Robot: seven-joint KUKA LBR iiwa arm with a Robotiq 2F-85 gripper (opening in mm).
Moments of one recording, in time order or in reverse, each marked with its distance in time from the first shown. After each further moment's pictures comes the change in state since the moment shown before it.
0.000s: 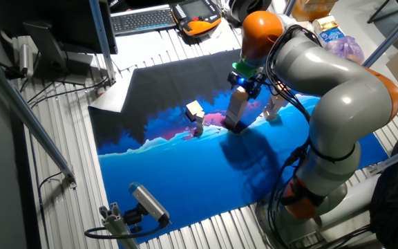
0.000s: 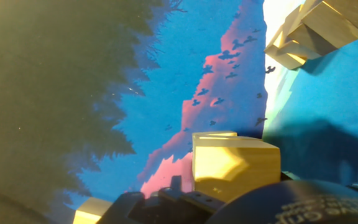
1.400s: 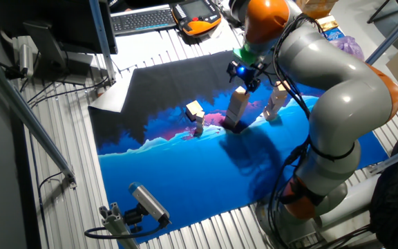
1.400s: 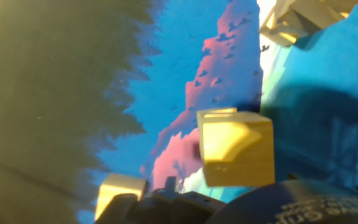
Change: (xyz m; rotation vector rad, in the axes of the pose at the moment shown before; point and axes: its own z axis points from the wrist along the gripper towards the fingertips) arm 0.014 0.020 -0.054 -0.012 0.108 0.104
